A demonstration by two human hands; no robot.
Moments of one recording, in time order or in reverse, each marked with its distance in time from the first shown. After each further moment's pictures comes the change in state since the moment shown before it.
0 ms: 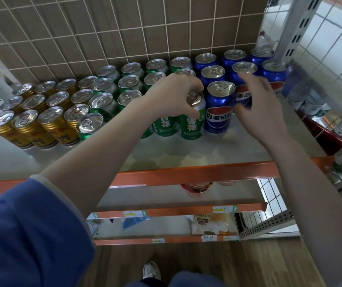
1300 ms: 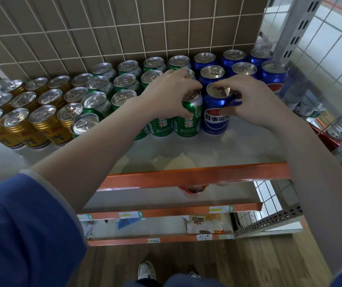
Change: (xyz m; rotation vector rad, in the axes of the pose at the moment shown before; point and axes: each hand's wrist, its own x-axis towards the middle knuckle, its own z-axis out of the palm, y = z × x) left_hand 0.005 -0.011 0.004 0.139 0.008 0.030; right_hand 0.036 0.003 -0.008 -0.114 -0.344 -0.221
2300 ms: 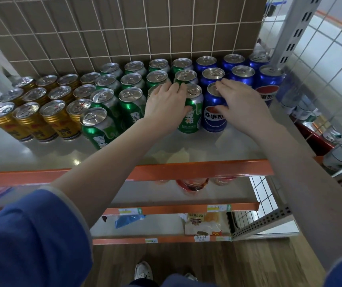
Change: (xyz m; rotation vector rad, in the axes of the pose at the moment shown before) left_hand -0.028 0.019 0.029 0.100 0.168 -0.248; right_hand -0.010 -0.034 0.012 -0.344 0.075 0.014
